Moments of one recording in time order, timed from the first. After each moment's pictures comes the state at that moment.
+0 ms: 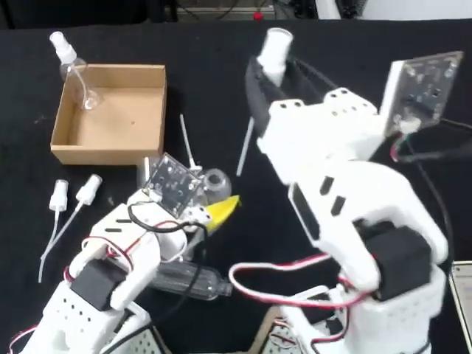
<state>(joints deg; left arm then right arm) 27.5 -78.9 63.7 46.4 -8.4 -19.3 -45.8 2.5 59.0 -12.6</state>
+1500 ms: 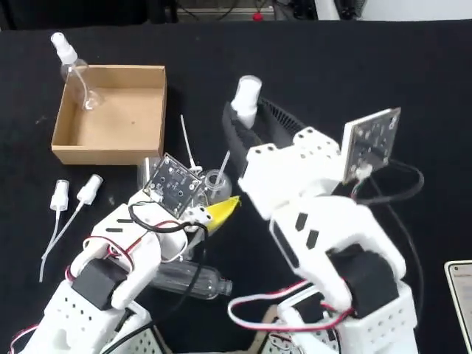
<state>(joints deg) 27.7 -78.9 63.7 46.4 -8.4 -26.5 -64.7 32.3 47.1 -12.6</state>
